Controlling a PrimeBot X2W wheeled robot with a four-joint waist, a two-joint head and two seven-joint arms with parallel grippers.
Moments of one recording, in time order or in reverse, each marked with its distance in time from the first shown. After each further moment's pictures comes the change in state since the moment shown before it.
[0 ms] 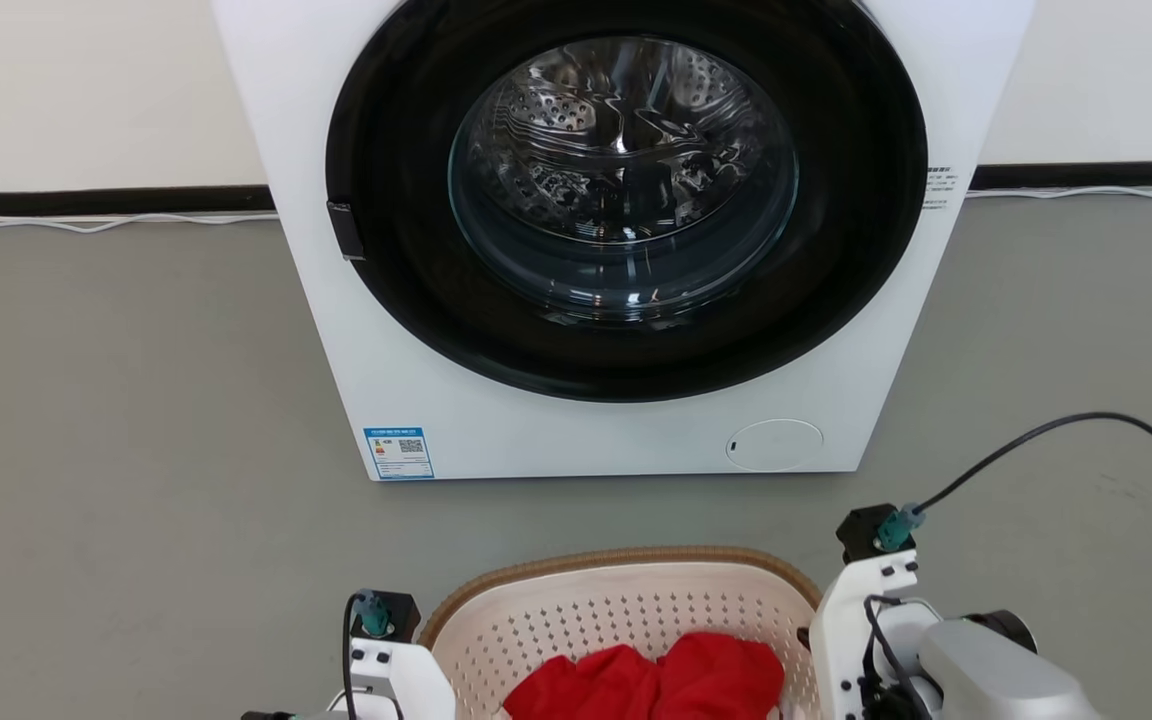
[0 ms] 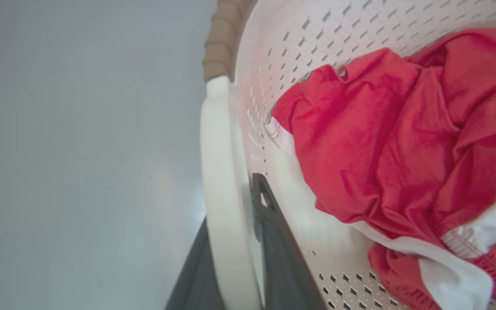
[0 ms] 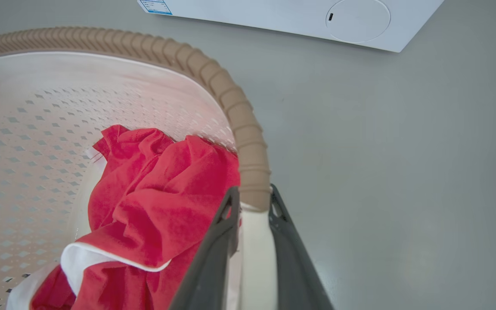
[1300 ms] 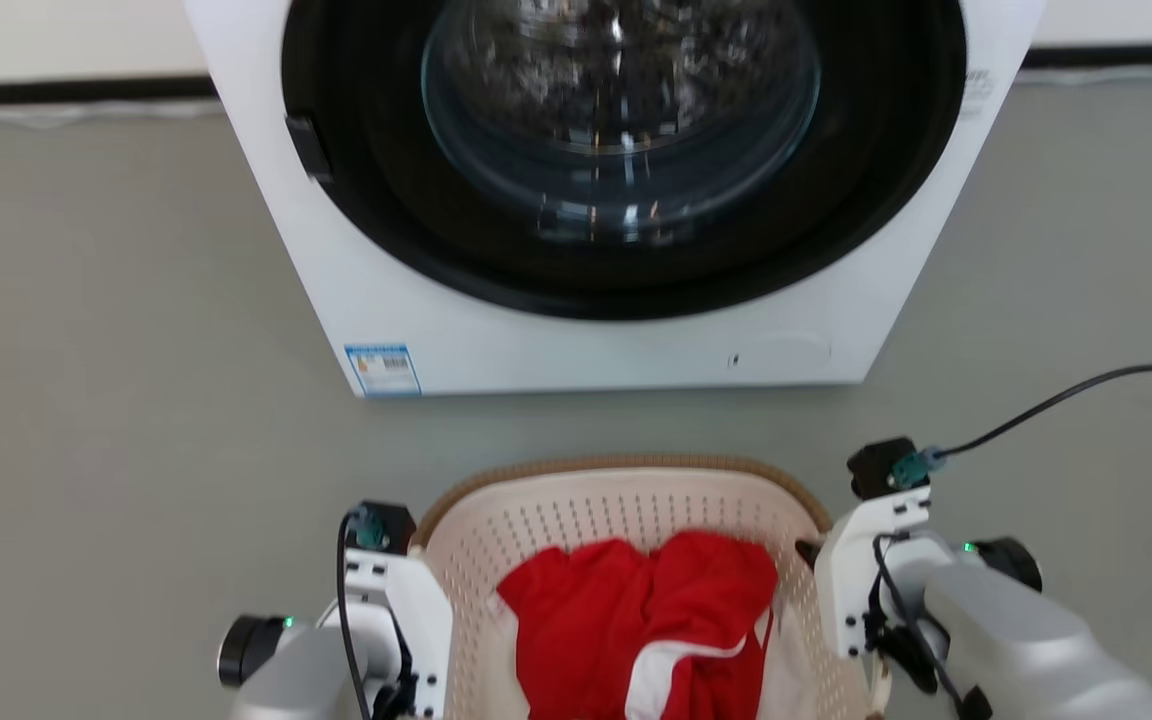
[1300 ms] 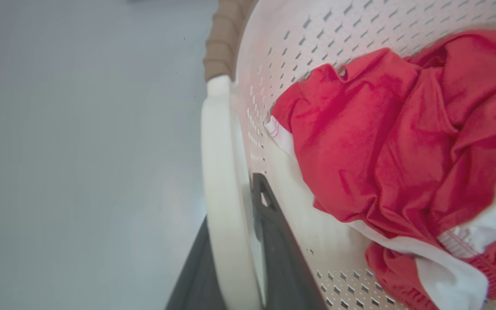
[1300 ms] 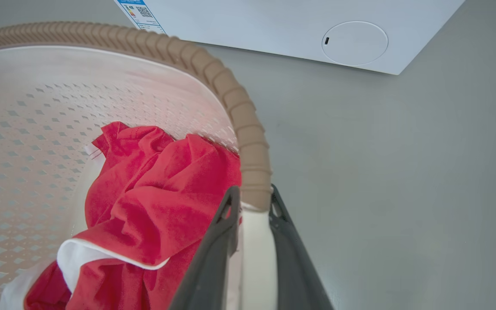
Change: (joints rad) left arm -0.117 0.004 -0.026 0.004 -0.005 0.010 -0.053; right arm -0.098 -0.026 0.110 -0.010 0.091 0.000 -0.138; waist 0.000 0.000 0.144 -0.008
